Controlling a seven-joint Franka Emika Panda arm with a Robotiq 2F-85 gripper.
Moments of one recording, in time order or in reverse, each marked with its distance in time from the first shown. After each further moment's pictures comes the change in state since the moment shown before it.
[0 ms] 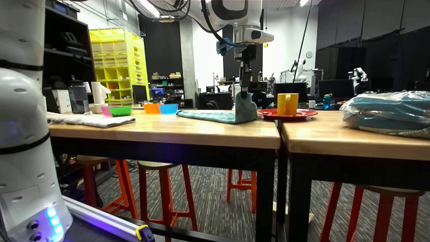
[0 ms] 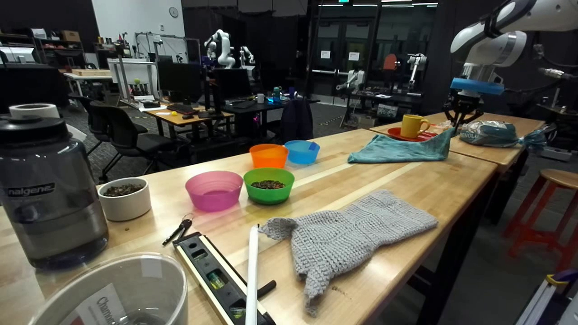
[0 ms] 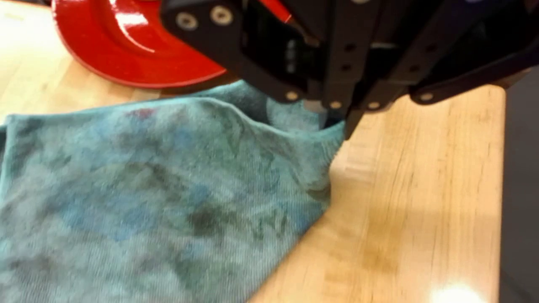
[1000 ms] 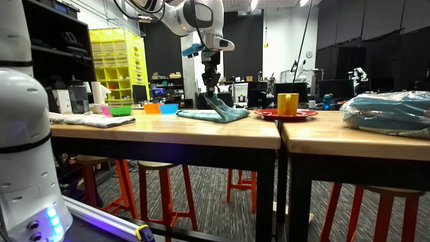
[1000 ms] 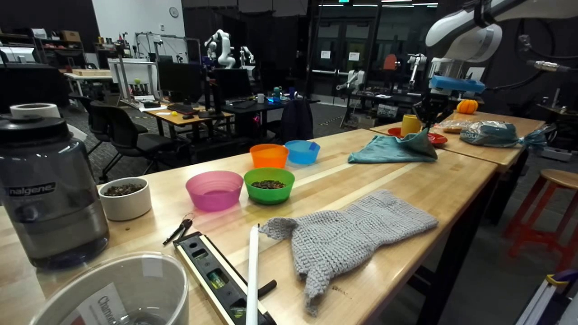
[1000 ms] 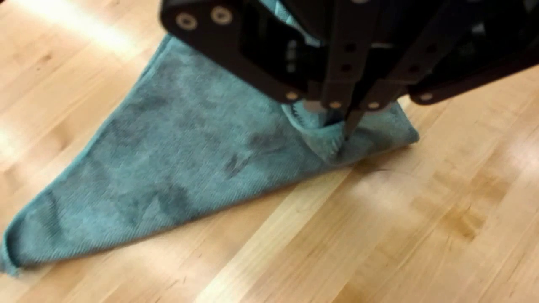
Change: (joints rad) arm 0.126 -0.173 0.145 -0.197 -0.076 0.022 -0.201
